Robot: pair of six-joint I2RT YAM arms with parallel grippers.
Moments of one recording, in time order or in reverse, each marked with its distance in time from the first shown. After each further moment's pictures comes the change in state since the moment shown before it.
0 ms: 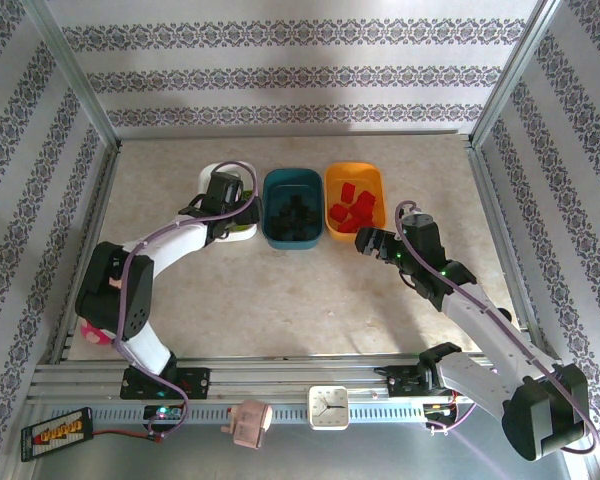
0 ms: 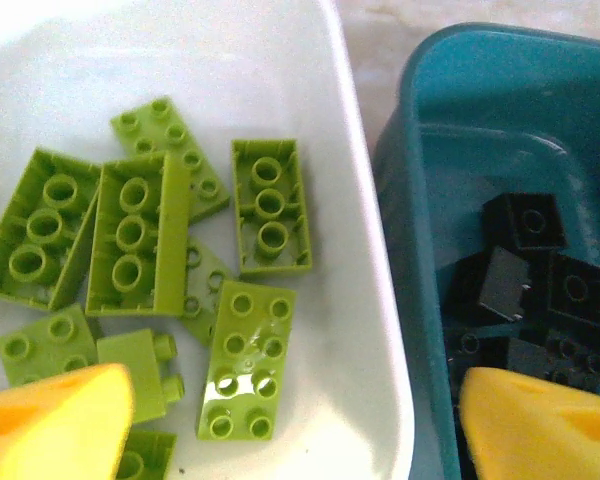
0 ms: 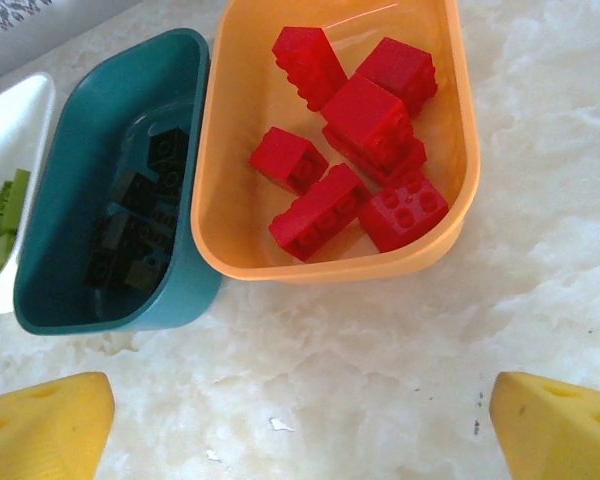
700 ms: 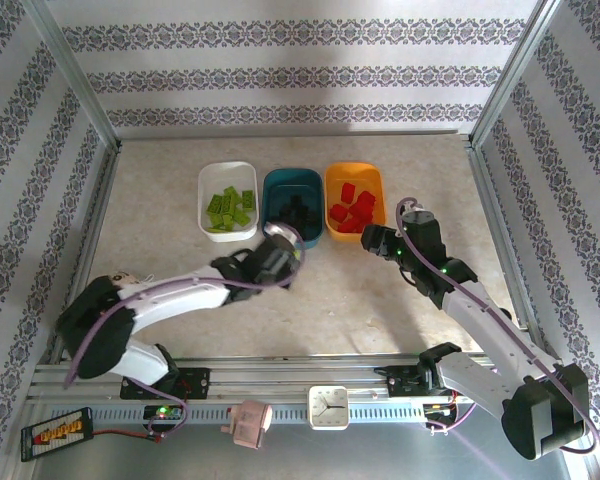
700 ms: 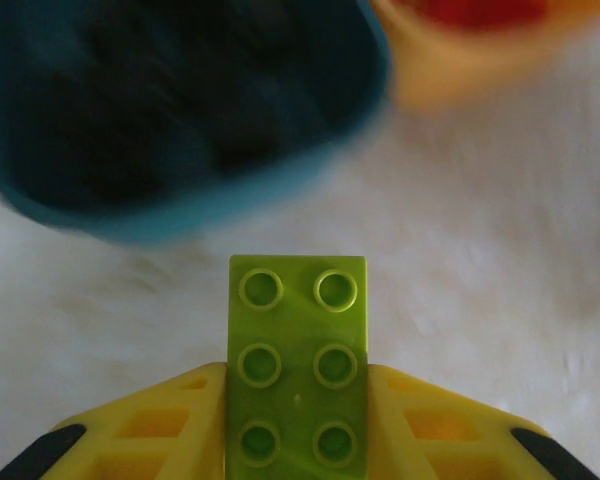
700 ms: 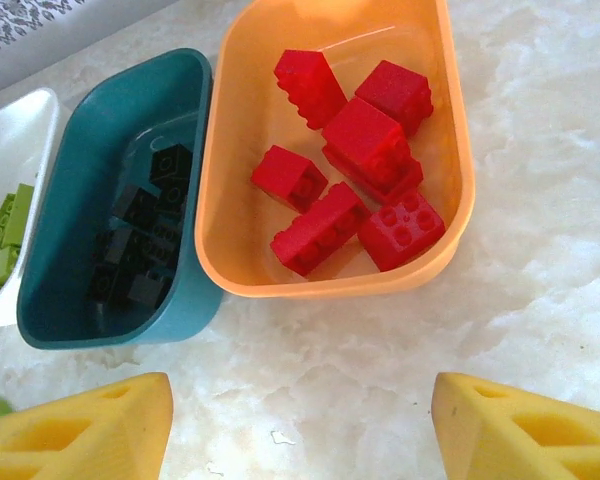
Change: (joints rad) left arm -0.462 -0.246 -0.201 -0.061 -0.145 -0.043; right arm 0.000 0.014 0.024 -0.008 0.018 -0.003
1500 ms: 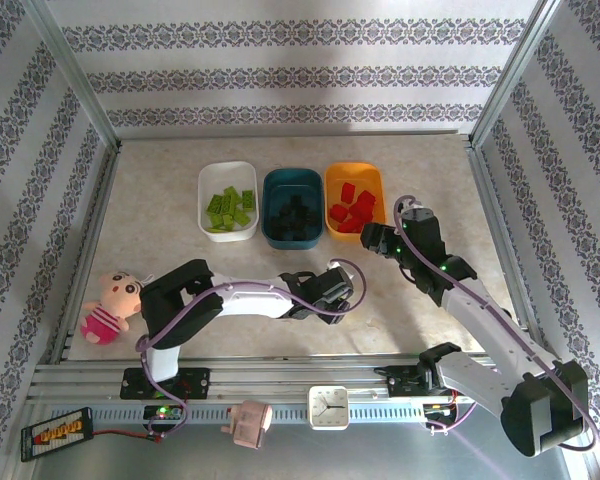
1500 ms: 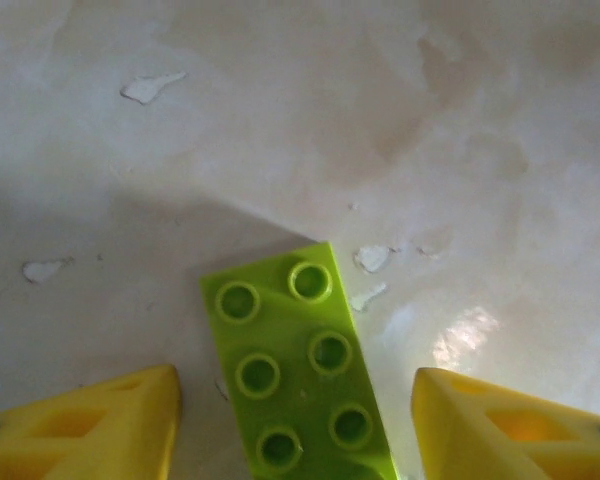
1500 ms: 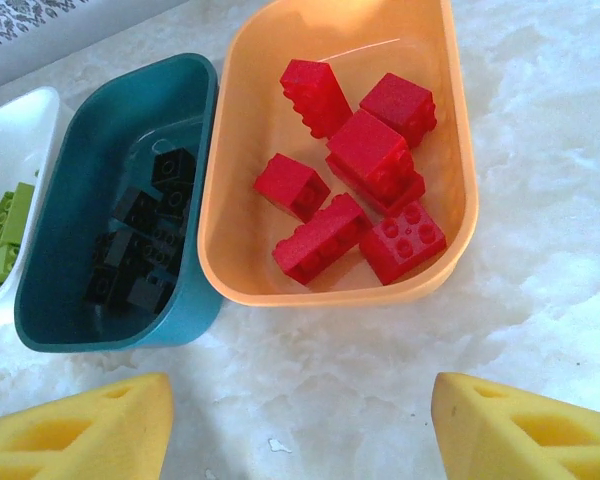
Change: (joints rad) left arm -0.304 0.494 0.256 -0.024 0.067 0.009; right arm 0.000 0.016 0.024 -0.005 0.001 -0.029
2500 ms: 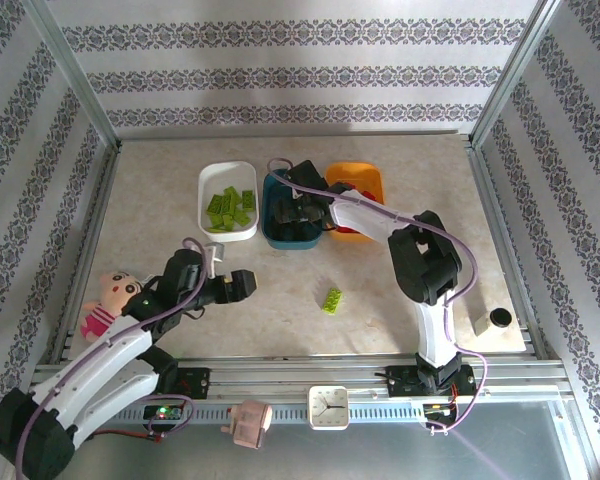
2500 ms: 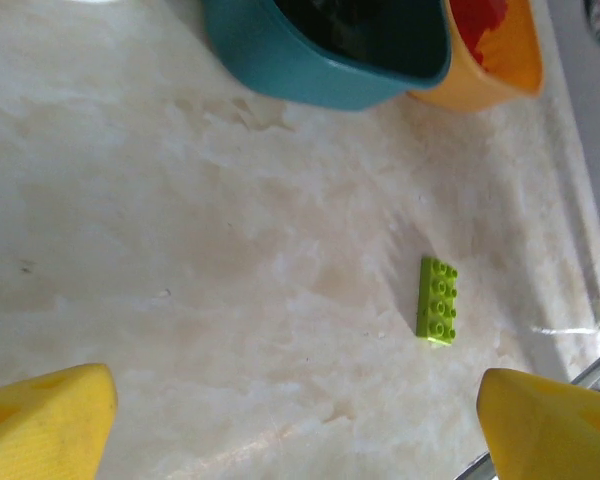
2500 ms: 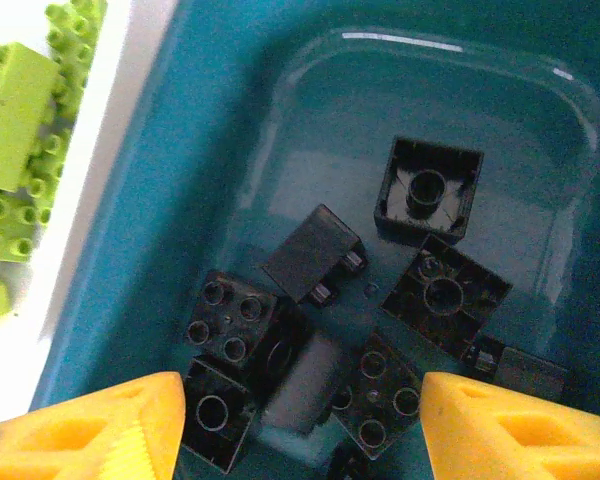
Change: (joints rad) left arm 0.584 -1.103 -0.640 -0.123 0.405 -0.220; right arm 0.282 1.028 0.846 -0.090 0.010 -0.127
